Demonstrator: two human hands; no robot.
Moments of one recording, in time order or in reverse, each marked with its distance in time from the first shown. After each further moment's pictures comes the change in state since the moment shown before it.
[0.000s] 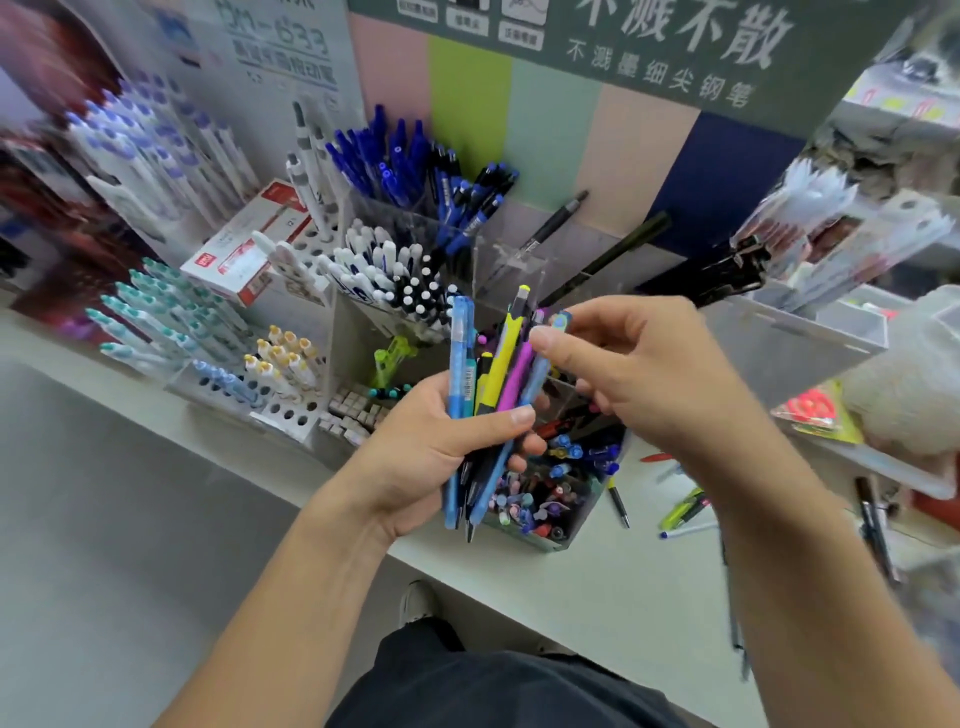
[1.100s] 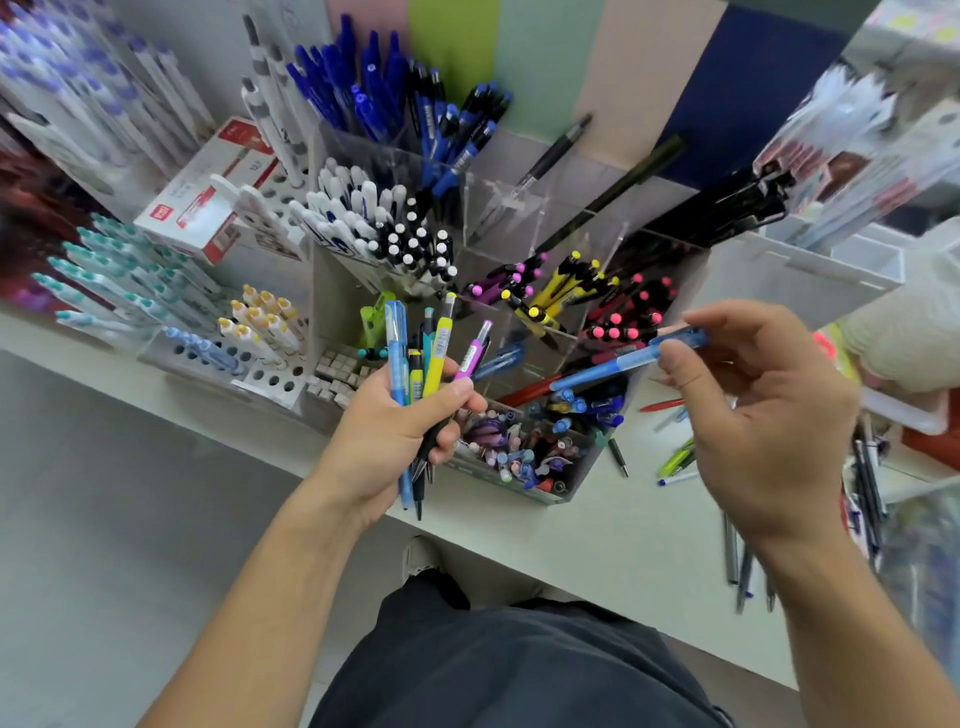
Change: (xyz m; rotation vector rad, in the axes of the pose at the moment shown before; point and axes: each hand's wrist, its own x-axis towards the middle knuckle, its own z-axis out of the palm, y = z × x) left_hand 0.002 -0.036 -0.042 0.091 0.226 0.032; right_hand -0.054 0.070 -0.002 -0.072 0.505 -0.276
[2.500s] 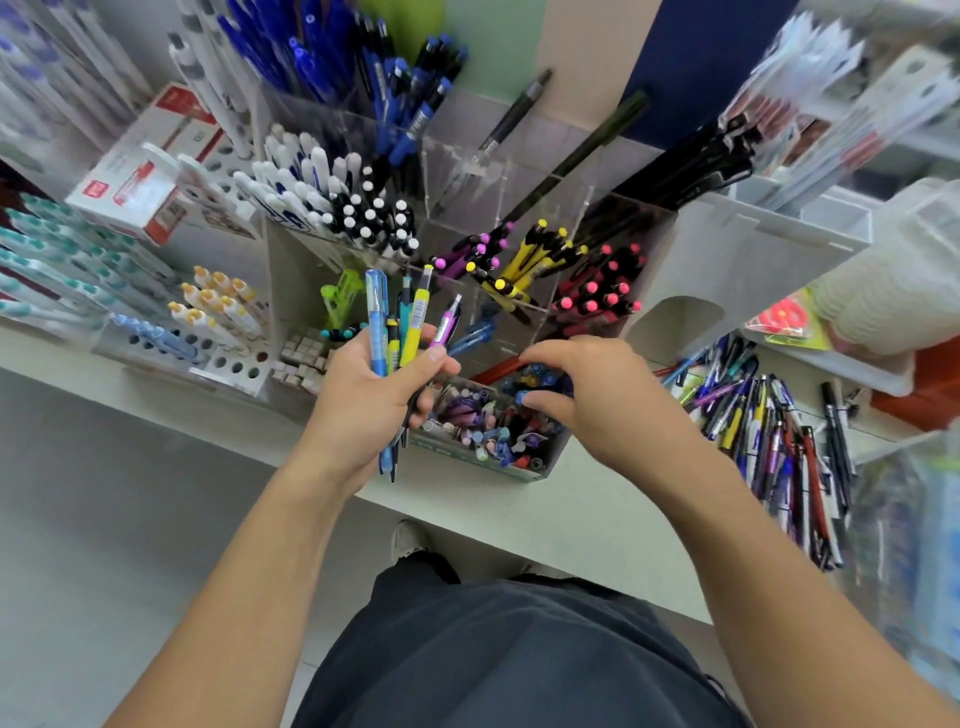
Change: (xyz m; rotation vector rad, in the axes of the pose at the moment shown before) left_hand 0.020 -0.014 0.004 0.167 0.090 0.078; right_hand 0.009 0.014 0.042 -0.568 -0.832 0.173
